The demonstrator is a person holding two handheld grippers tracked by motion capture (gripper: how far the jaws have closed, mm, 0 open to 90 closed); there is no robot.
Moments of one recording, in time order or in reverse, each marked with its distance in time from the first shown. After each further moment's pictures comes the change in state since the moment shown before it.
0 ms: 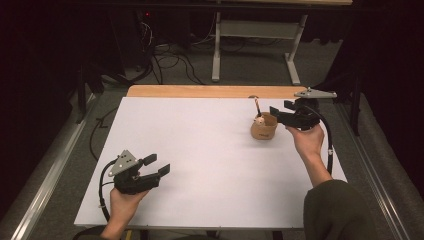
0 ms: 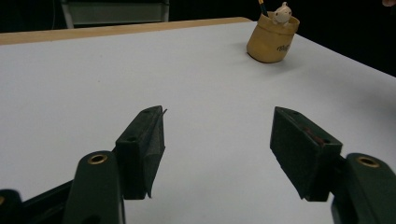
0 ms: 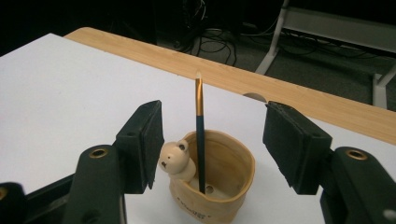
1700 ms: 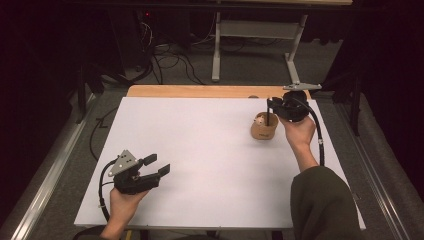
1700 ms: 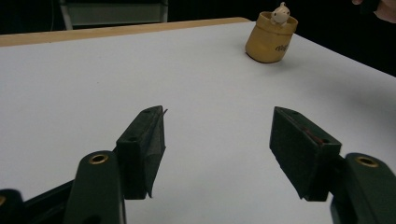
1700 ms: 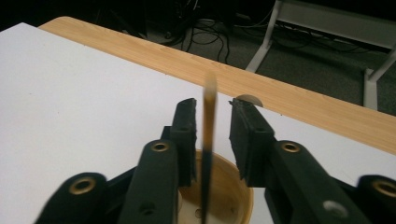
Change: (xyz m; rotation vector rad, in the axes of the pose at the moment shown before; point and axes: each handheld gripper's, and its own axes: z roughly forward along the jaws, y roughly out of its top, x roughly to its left) left arm 0.000 0.000 -0.001 -0.002 -0.003 0.006; right arm -0.002 0.012 0.038 0.041 -0.037 -0.018
